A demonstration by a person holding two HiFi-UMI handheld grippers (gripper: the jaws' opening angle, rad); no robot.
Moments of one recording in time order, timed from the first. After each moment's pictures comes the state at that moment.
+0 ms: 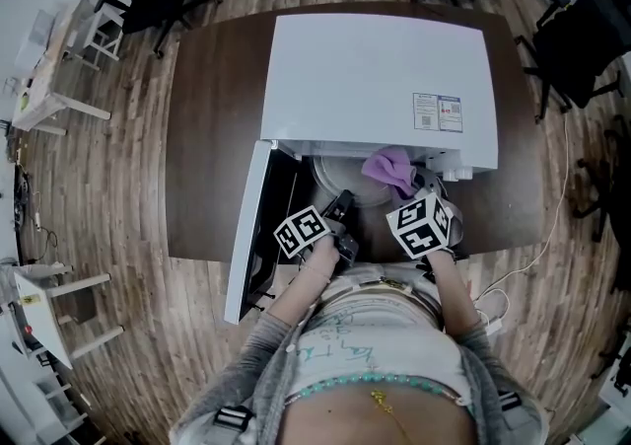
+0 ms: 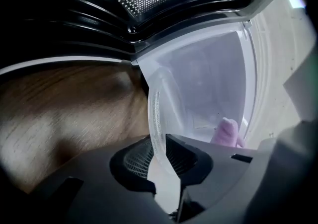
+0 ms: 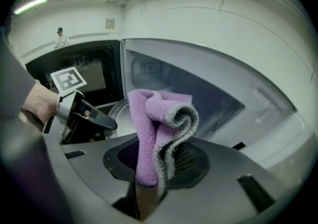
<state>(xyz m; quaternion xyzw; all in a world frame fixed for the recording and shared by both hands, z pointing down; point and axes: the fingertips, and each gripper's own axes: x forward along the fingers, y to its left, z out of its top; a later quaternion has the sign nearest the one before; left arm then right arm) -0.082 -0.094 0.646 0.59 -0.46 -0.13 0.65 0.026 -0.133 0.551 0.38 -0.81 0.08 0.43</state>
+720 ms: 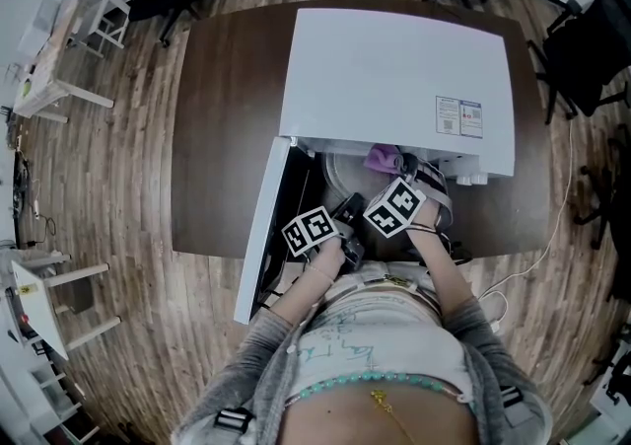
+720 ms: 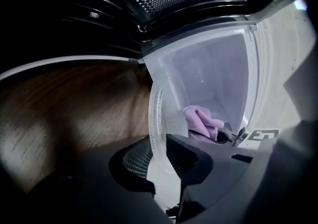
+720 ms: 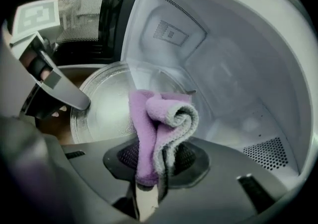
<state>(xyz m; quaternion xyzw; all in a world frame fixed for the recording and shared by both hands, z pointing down) -0.088 -0.086 0.655 0.60 -0.44 -0.11 0.66 0.004 -0.165 0.618 0.35 -0.71 -0.04 0.61</state>
